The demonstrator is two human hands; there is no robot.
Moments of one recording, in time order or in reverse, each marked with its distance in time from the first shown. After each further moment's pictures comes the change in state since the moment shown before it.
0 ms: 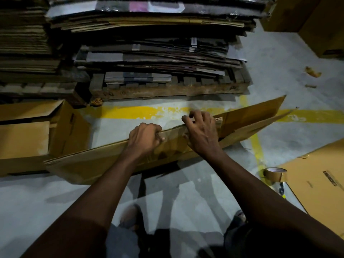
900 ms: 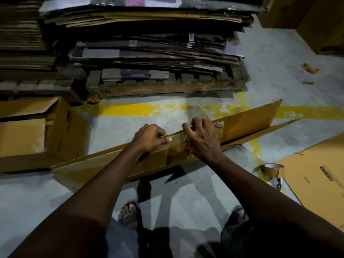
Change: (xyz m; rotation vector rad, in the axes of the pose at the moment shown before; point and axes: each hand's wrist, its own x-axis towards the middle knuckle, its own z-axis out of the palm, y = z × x) left_hand 0.010 0.001 0.023 -0.218 -0.279 -0.040; right_hand -0.029 0.008 0.013 -0.036 -0.106 -0.044
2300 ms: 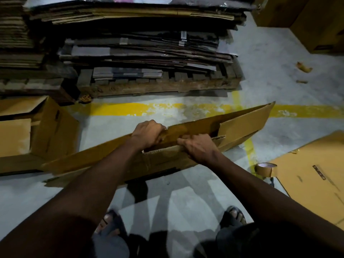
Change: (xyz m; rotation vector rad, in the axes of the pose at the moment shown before) left_hand 0.037 0.021 0.018 0.537 0.030 0.218; right_hand -0.011 0.023 -0.013 0.113 -0.356 -0.247
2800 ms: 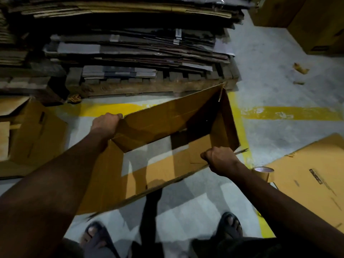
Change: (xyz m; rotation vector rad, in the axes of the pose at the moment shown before) left_hand 0.025 -0.119 0.038 0.105 -0.029 -0.348; right_hand -0.044 0.068 0.034 -0.144 -0.351 0.174
